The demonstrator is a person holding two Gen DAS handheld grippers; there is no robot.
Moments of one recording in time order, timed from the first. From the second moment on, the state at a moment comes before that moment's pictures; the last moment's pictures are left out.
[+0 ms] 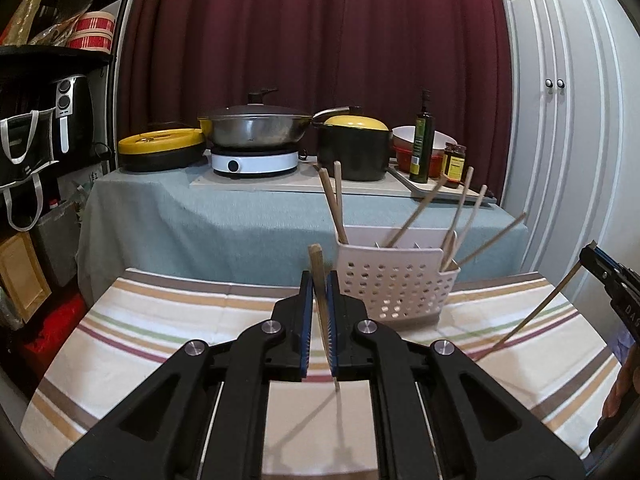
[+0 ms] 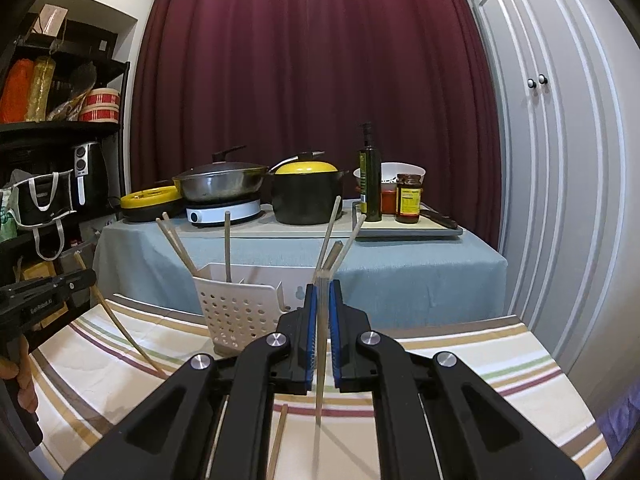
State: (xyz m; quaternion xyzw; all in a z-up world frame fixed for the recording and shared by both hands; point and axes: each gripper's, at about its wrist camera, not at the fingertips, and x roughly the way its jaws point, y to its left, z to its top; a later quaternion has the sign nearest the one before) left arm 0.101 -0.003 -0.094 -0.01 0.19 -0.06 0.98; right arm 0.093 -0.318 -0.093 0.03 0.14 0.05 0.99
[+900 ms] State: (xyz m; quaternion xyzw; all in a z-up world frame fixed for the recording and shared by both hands) left arm 0.127 -0.005 -0.018 0.01 0.16 -0.09 0.98; right arm 0.128 -0.310 -0.027 0.03 0.12 0.09 0.99
